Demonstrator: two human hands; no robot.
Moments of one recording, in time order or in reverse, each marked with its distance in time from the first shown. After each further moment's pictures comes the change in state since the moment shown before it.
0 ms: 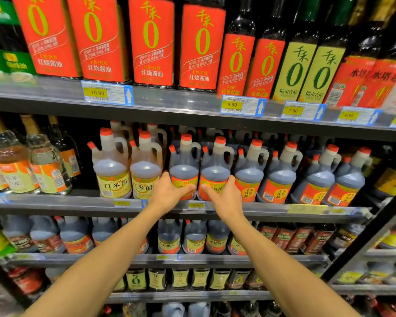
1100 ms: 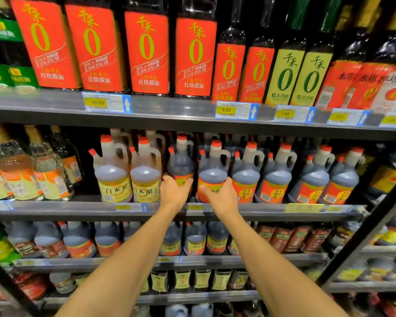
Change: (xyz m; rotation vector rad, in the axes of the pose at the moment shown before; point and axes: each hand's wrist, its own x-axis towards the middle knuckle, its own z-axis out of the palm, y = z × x) left_hand 0.002 0.025 0.023 -0.027 0.108 -0.227; right_hand 0.003 -0.009 0.003 0.101 -0.007 0.087
